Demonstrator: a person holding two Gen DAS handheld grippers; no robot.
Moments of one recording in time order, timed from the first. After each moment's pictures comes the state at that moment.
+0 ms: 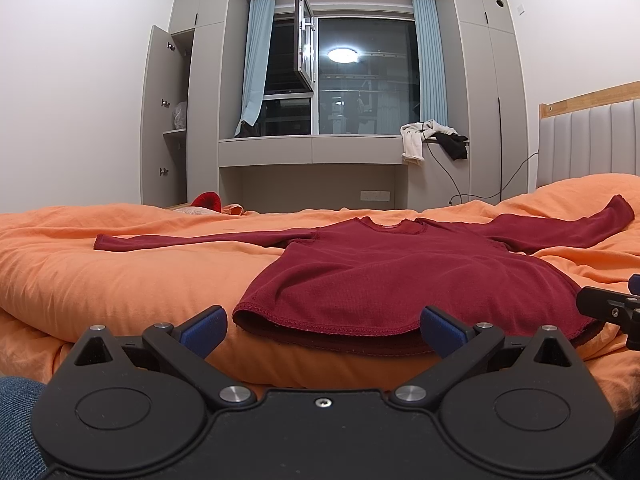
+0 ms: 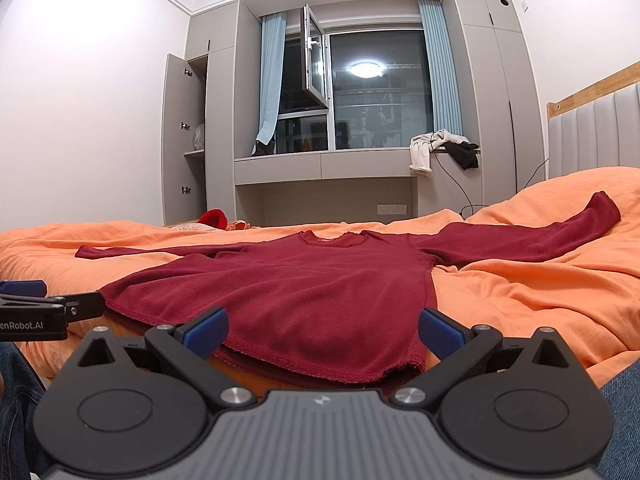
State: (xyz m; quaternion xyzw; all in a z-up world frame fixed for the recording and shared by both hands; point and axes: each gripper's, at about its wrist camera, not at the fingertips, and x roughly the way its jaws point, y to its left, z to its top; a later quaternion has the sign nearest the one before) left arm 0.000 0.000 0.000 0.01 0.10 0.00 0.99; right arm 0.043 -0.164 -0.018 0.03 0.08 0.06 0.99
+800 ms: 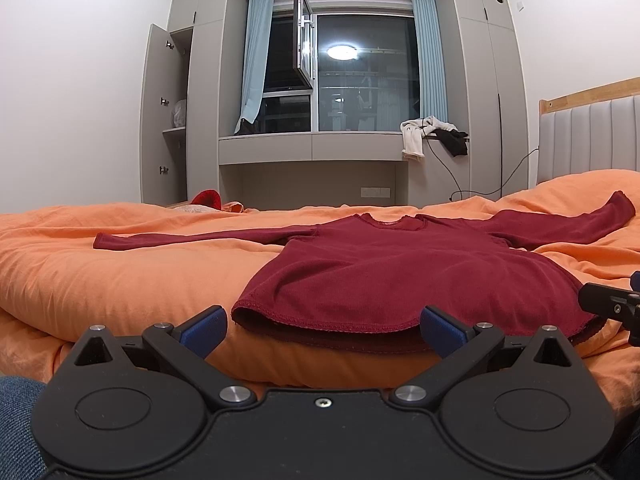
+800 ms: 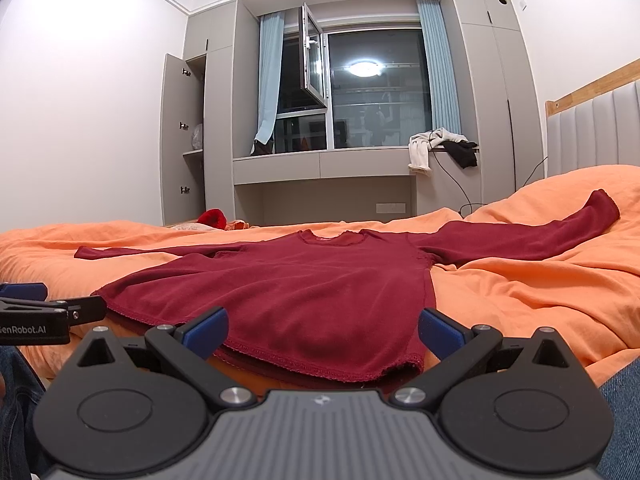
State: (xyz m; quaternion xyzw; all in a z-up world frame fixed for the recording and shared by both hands) left arm -0.001 0.001 0.000 0.02 0.10 0.00 0.99; right arm 0.043 -0.164 -0.017 0.03 0.08 0.06 0.99
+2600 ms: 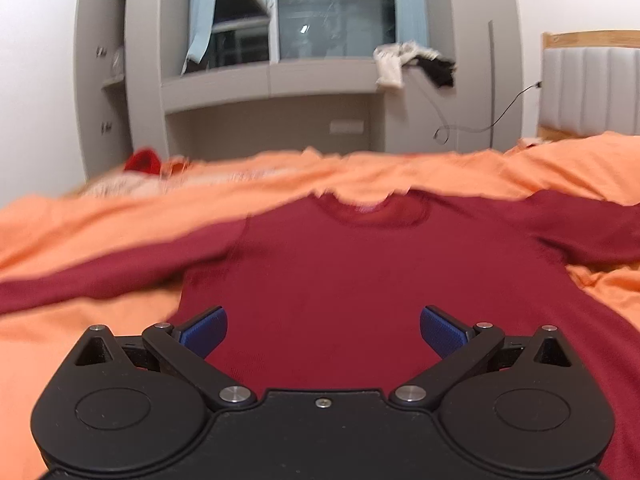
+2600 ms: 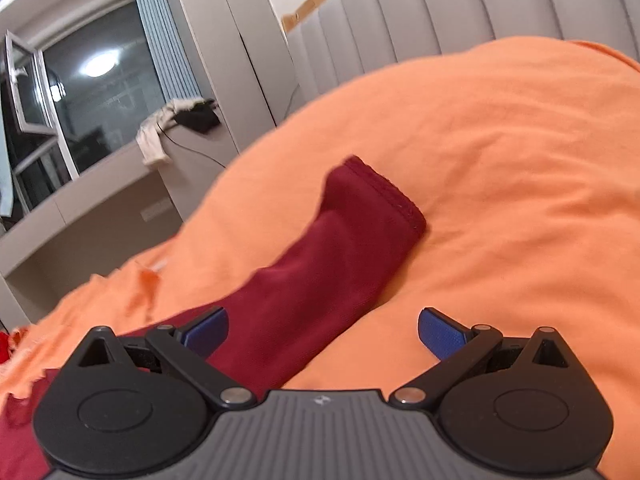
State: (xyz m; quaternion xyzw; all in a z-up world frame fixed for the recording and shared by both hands) left arm 0.296 -0.053 0.029 0.04 0.24 -0.04 0.97; right arm 0.338 -0.558 0.014 0.23 0.16 -0.25 0.92
